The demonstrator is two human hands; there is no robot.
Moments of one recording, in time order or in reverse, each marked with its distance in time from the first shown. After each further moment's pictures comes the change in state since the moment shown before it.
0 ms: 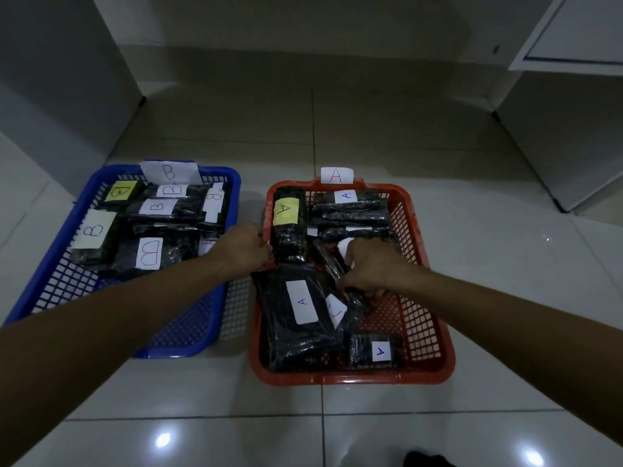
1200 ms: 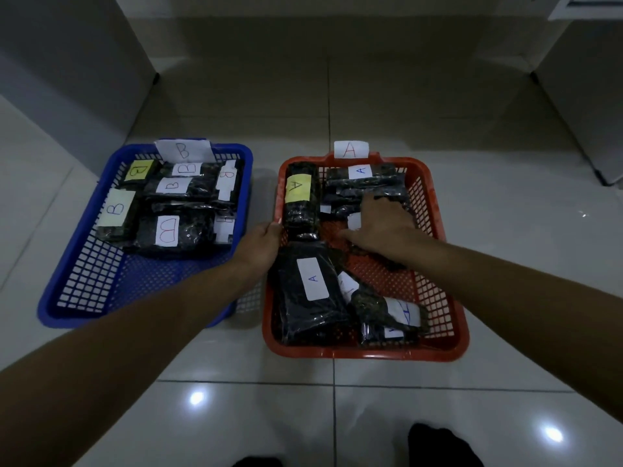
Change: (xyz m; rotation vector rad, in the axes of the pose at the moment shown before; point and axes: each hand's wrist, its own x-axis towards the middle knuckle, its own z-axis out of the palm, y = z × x) left_hand -0.011 -0.009 0.043 -0.552 0.113 -0.275; right_hand 0.043 0.010 0.011 -0.103 0.271 -0.035
